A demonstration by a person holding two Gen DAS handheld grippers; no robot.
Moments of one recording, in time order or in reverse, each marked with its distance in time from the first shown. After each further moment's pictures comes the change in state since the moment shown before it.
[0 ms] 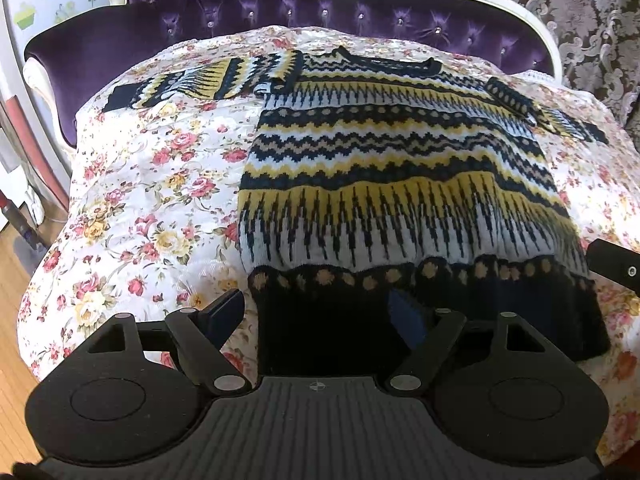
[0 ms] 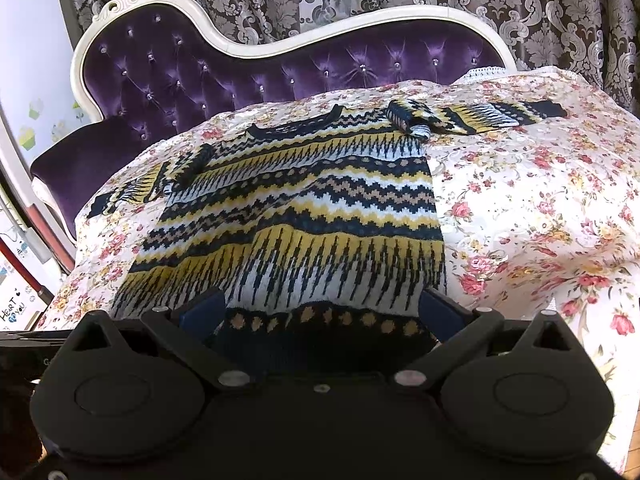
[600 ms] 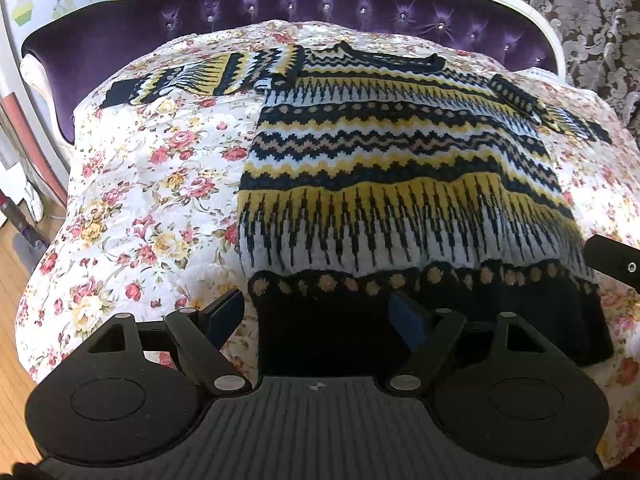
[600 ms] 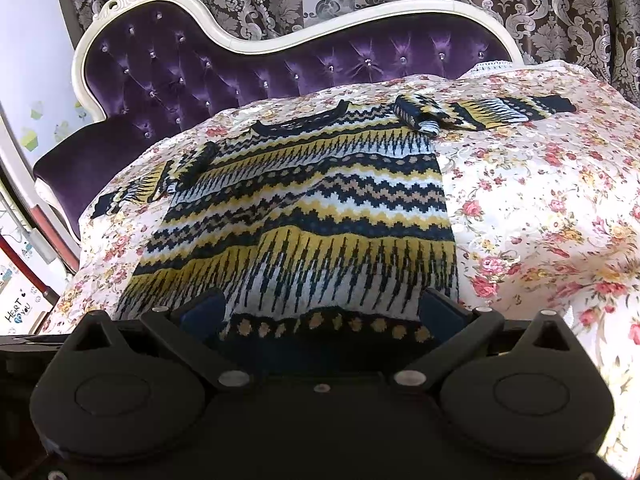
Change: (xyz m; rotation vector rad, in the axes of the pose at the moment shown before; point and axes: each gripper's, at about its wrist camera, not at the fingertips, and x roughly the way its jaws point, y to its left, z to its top) left arm 0.006 0.002 0.005 -0.004 0.018 0.000; right arm 0.009 0.003 0.006 0.009 0.018 0.023
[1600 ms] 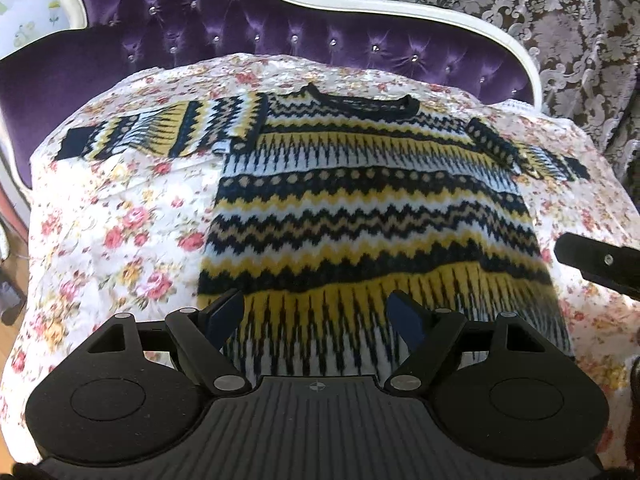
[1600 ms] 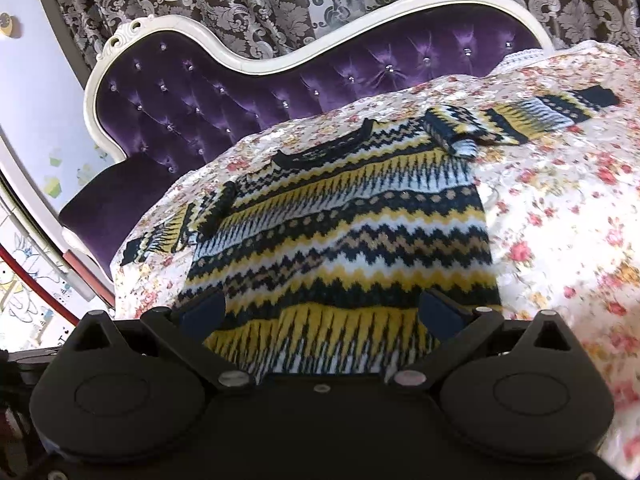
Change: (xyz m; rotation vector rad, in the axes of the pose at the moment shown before) left arm 0.020 -0.005 0.068 0.023 -0.065 -0.111; right arm 0.043 -0.022 0.061 0.091 -0.009 0.161
